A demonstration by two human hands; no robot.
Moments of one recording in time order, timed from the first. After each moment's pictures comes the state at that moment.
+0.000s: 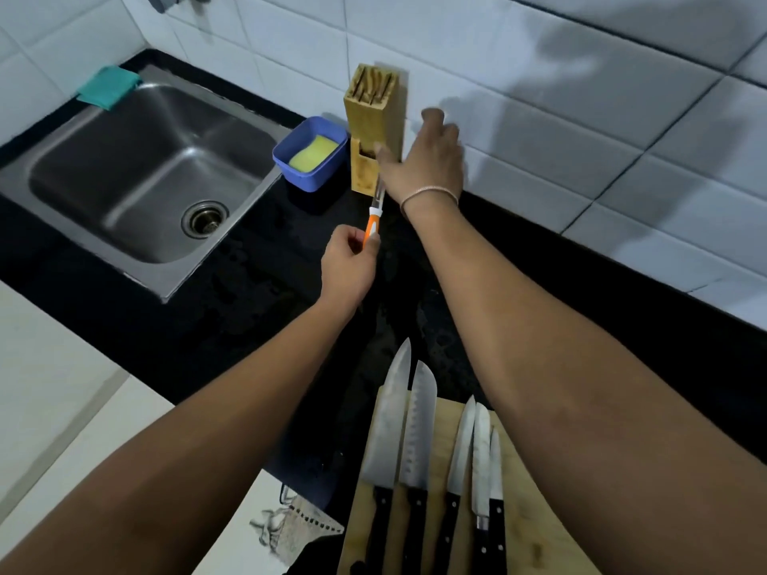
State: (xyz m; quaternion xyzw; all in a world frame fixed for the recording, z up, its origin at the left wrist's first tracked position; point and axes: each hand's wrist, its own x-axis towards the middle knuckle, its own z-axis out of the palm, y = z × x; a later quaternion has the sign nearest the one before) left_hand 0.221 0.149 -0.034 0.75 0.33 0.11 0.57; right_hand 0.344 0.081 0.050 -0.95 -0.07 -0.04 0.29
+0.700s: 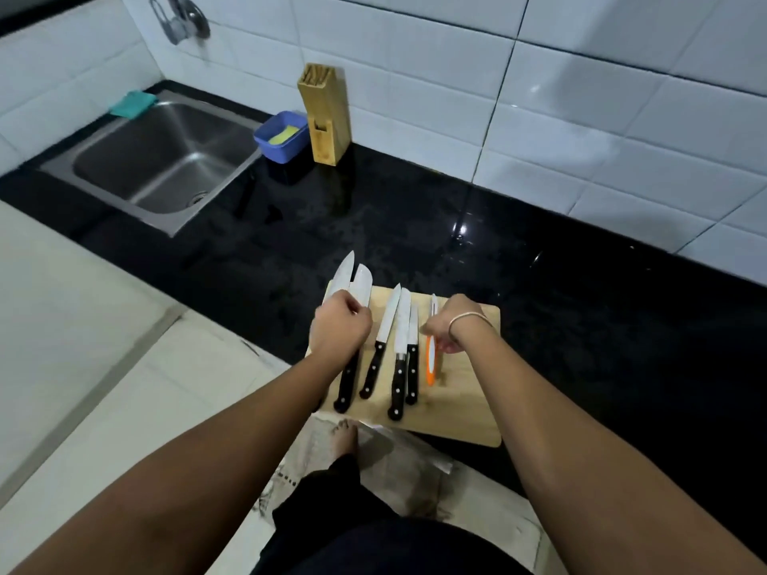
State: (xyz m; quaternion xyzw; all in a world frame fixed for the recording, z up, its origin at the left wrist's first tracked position) left_hand -0.014 -0.023 -0.021 0.87 0.31 0.02 0.39; right_hand 0.081 -0.193 -0.019 -0.90 0.09 0.33 0.26
